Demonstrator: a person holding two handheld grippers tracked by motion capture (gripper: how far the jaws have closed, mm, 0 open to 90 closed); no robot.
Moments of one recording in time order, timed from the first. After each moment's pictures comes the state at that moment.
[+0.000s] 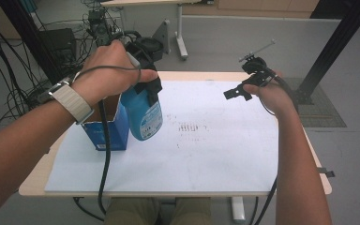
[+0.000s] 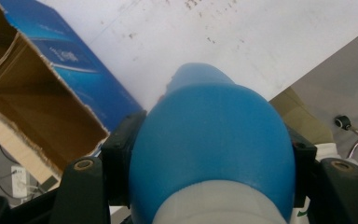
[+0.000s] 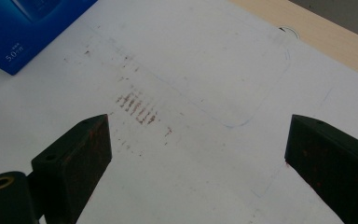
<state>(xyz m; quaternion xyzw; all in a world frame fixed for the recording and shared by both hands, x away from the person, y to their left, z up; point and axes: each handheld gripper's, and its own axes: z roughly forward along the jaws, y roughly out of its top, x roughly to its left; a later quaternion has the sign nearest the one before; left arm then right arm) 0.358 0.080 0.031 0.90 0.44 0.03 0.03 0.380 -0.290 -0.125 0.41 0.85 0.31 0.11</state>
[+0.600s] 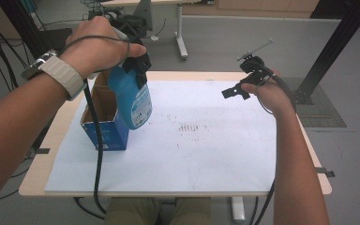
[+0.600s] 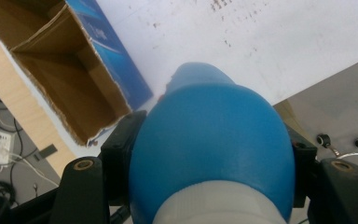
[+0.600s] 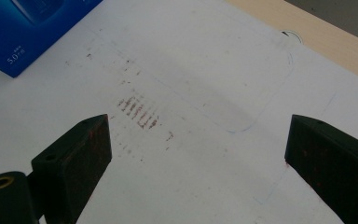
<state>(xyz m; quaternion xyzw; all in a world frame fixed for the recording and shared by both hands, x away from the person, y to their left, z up) 0.376 0.104 0.065 0.86 0.51 0.02 0.02 0.385 -0.285 -0.126 0.40 0.85 0.31 0.11</state>
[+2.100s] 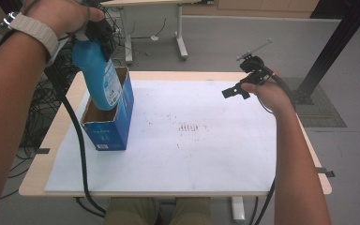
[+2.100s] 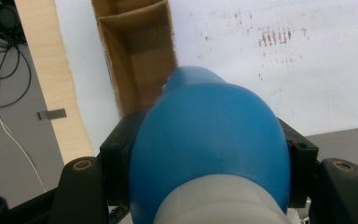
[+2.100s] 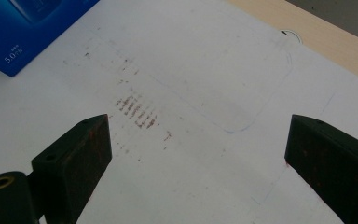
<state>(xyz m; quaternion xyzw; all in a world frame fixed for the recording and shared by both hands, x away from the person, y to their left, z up) 0.409 0.192 0.093 0.75 0.66 0.02 0.04 0.388 -0.287 -0.127 0.40 0.85 0.31 0.11</state>
